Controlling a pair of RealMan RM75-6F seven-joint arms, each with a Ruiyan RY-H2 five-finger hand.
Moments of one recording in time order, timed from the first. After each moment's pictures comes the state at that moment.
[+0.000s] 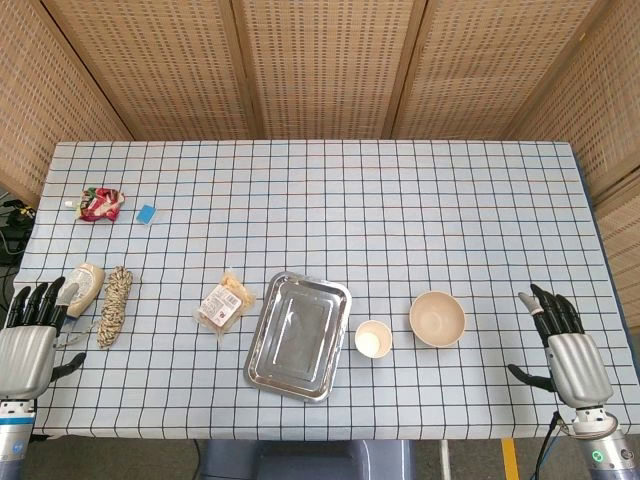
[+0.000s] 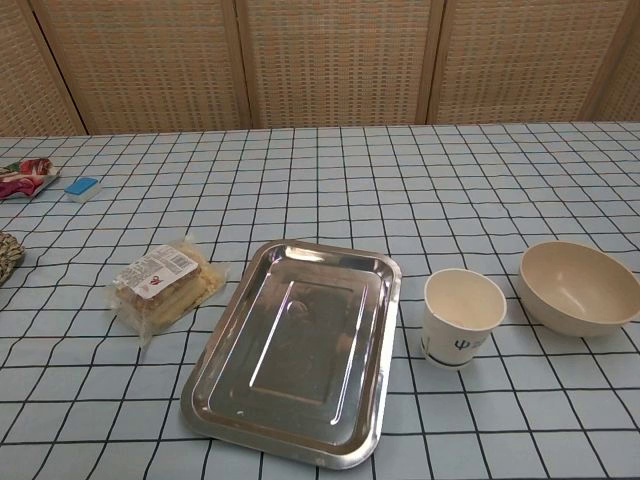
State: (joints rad) left arm -0.07 -1.18 -0.03 -1.74 1.47 1.51 0.38; right arm 0.10 -1.15 0.02 -1.61 -1.59 1.48 0.11
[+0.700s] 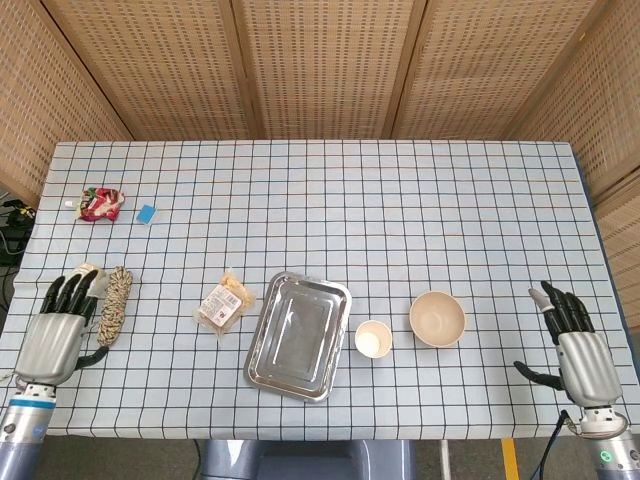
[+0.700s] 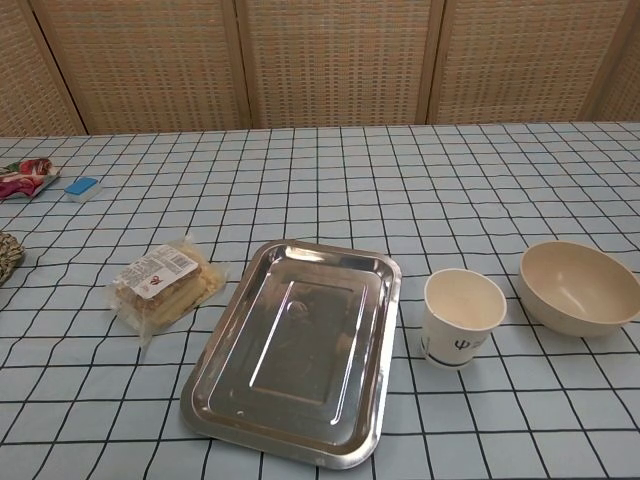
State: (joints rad) left arm -0.17 -1.18 -0.06 -1.77 1.45 1.36 0.40; right arm 0.09 -1.13 0.04 -1.62 -1.57 1.50 0.16
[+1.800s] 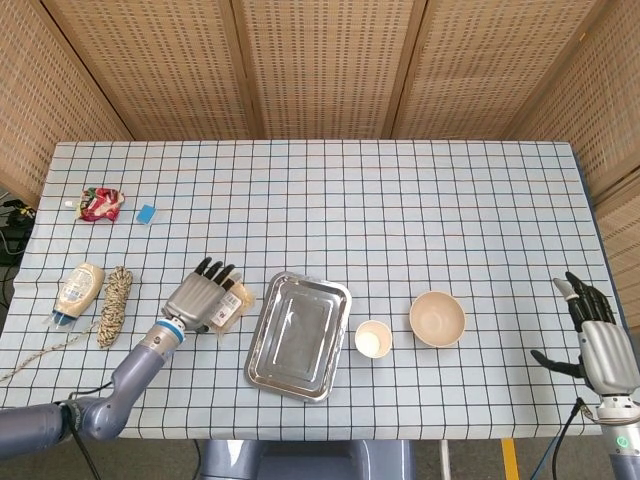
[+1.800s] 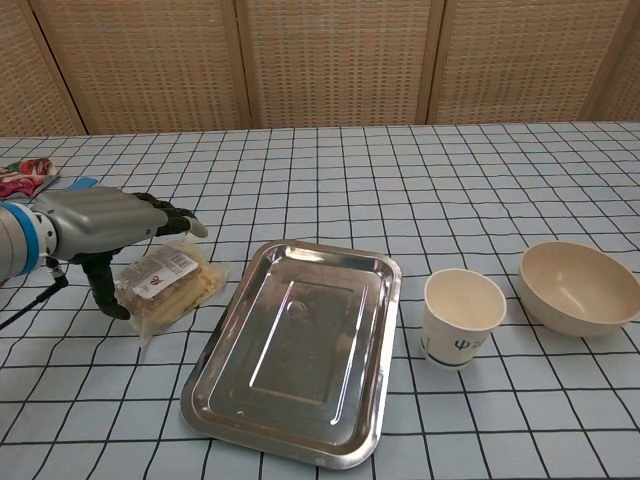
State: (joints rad) left arm -0.74 -1.46 -0.10 -1.60 0.89 0.83 0.85; right arm 0.11 -1.11 0.08 -1.56 -1.48 1.44 0.27
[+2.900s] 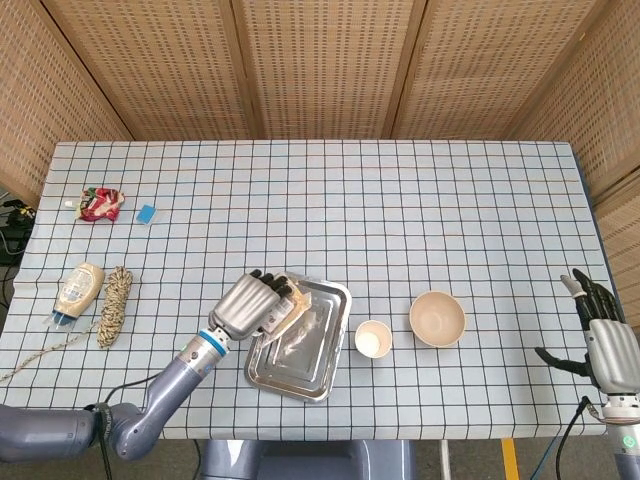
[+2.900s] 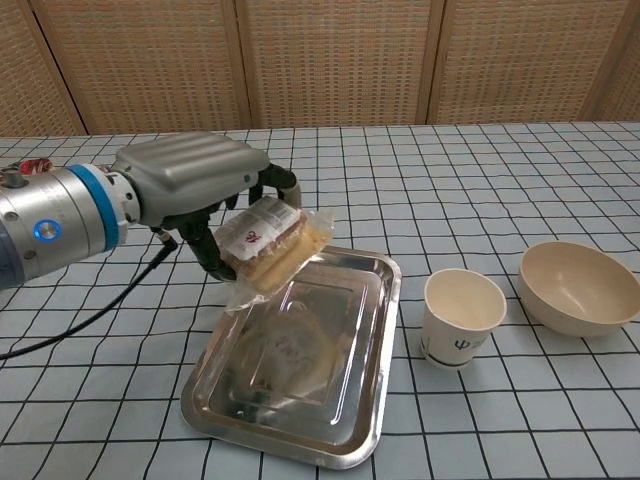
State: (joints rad) left arm -0.80 -1.57 -0.13 -1.74 1.13 1.02 0.74; right arm 0.10 -1.10 0.09 -1.56 -1.48 1.45 0.31
